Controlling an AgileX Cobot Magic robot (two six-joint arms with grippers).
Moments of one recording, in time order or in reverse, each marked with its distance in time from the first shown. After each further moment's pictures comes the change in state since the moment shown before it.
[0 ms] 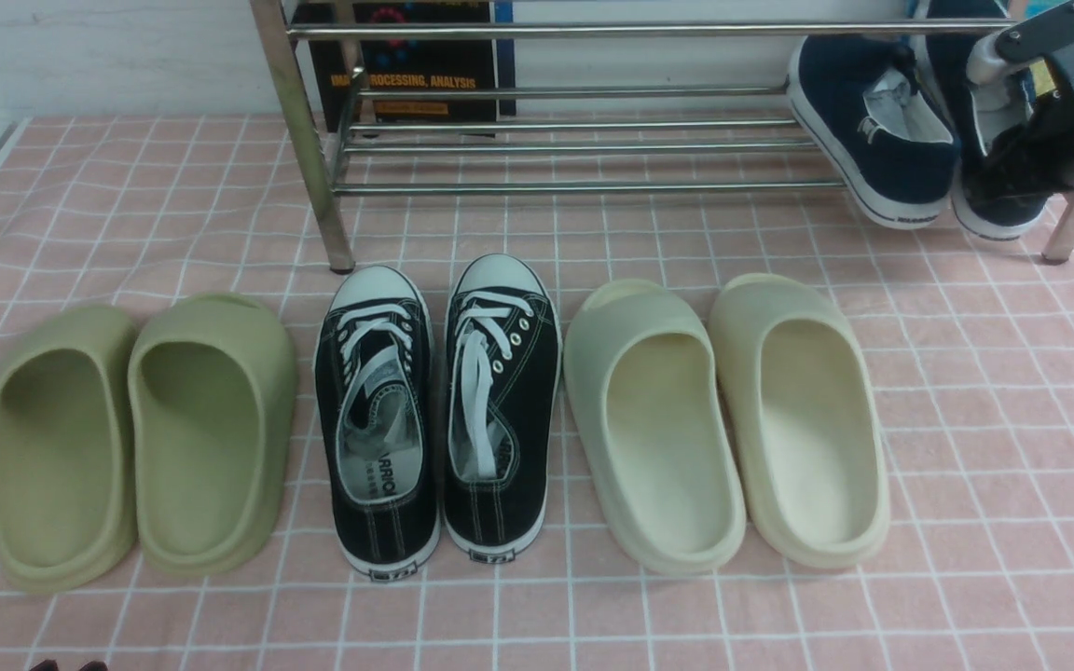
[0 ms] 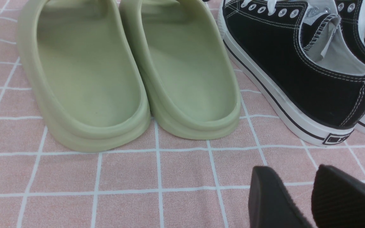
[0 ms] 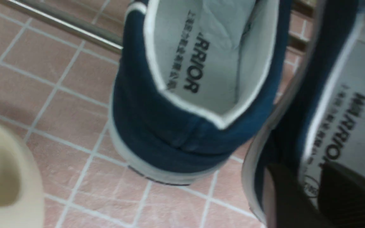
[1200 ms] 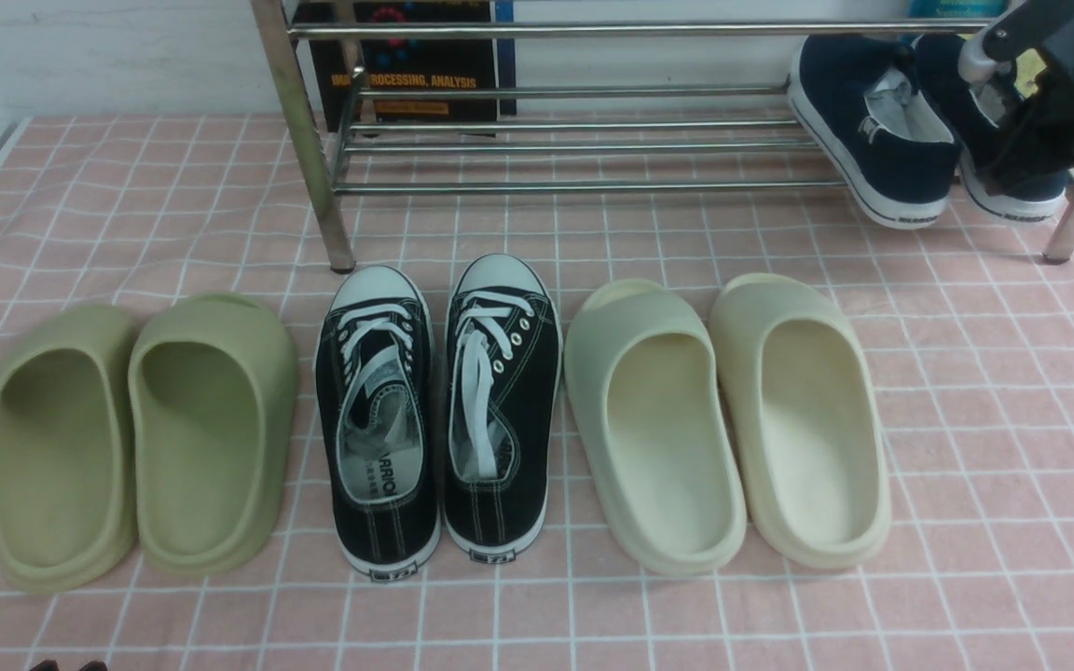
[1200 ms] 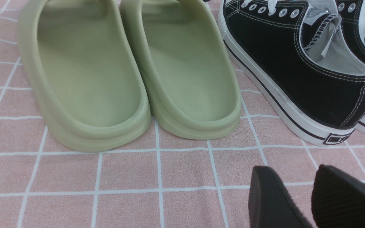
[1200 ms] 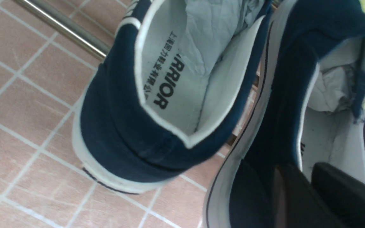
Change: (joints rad) right arm 0.013 -0.039 0.002 -0.178 -0.096 -0.055; left arm 0.000 0.000 0.000 0.000 0.000 0.000
